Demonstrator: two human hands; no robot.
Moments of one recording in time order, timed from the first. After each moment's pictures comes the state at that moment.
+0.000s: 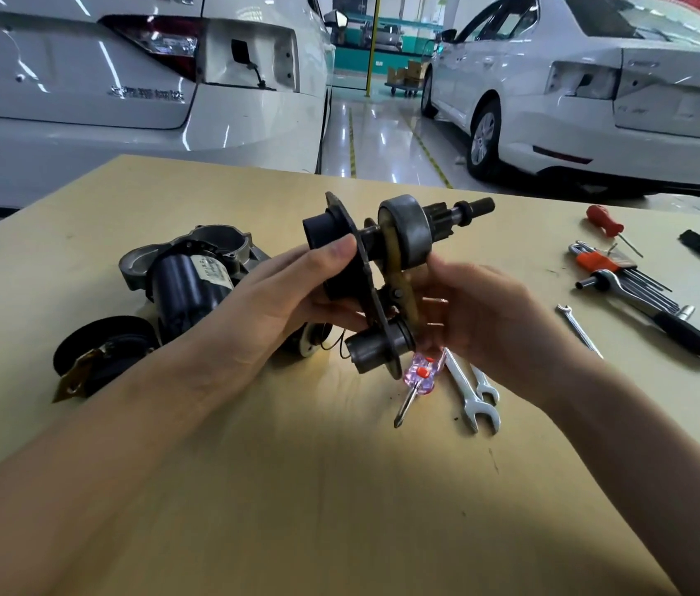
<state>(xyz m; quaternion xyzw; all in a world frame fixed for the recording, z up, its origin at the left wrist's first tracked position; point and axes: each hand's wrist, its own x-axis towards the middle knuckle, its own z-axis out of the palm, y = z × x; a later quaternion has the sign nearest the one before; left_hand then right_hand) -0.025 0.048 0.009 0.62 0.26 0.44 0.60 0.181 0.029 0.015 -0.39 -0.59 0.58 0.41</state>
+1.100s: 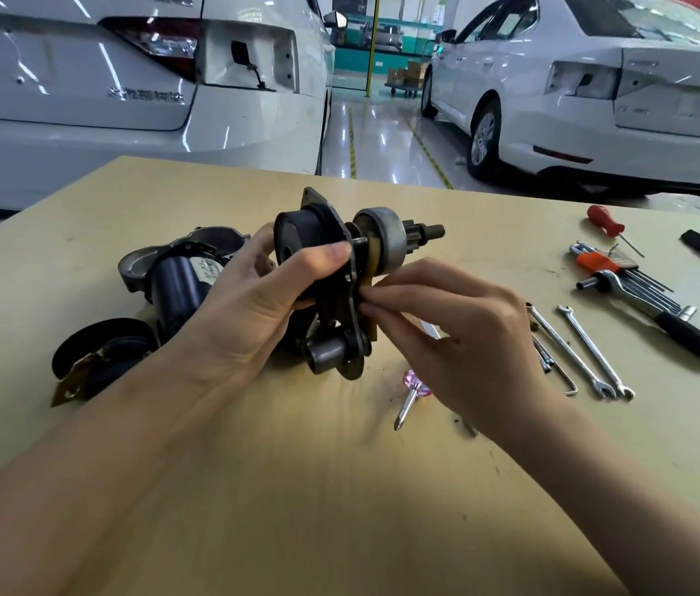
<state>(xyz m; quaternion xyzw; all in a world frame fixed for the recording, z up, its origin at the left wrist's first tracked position) -0.027 0.052 0.005 0.51 0.26 0.55 0.60 0.150 0.015 0.003 -0.35 -0.79 -0.09 0.49</state>
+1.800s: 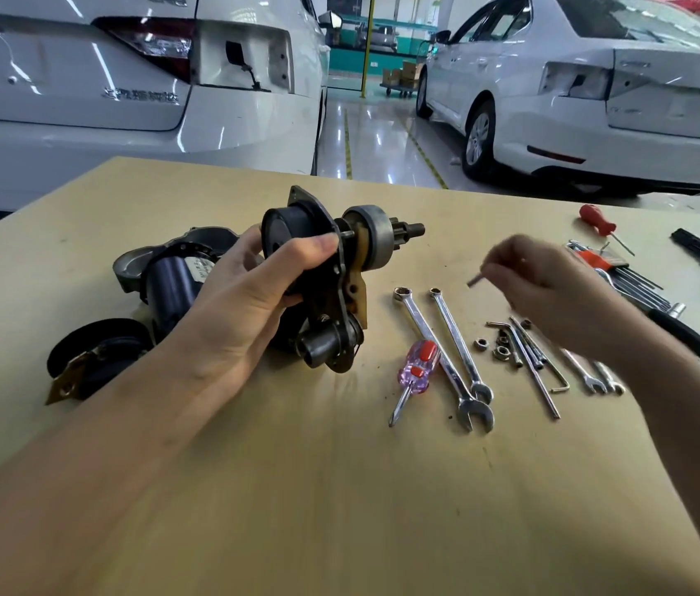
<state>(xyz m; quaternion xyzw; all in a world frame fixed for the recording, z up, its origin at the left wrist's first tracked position) -0.030 0.055 0.003 0.51 0.28 0.55 0.60 0.230 0.035 0.030 -0.62 -0.71 0.10 0.30</state>
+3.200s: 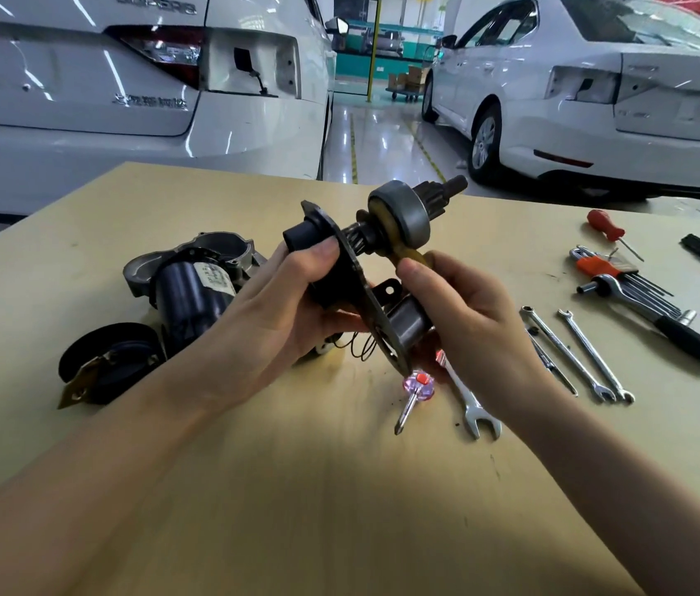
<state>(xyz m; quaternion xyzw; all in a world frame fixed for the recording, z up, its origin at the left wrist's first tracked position) -0.023 0.057 -0.001 0.54 0.19 0.49 0.66 0.147 0.015 0.013 -0.42 -0.62 0.41 0.52</state>
